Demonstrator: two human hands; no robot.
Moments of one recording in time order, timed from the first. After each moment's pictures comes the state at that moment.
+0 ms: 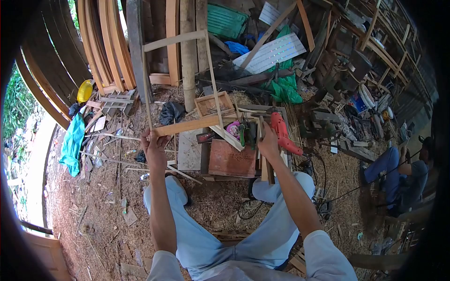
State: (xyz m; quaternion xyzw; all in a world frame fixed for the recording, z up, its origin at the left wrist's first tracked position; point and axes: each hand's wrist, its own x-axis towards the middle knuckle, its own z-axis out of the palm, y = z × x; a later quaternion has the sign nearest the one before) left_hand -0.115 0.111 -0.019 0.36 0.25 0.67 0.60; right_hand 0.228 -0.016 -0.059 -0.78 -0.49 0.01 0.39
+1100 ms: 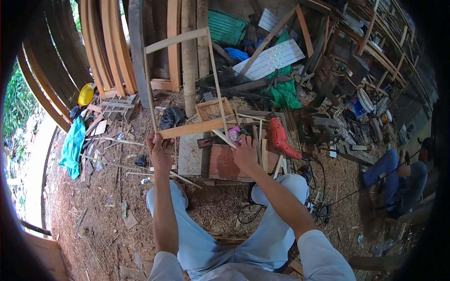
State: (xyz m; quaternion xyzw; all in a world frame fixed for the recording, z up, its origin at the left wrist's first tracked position) left_hand -0.105 0.111 -0.021 0.31 0.22 0.67 0.63; right_hand 0.156 -0.002 -0.063 -0.75 -0.64 -0.09 0.13
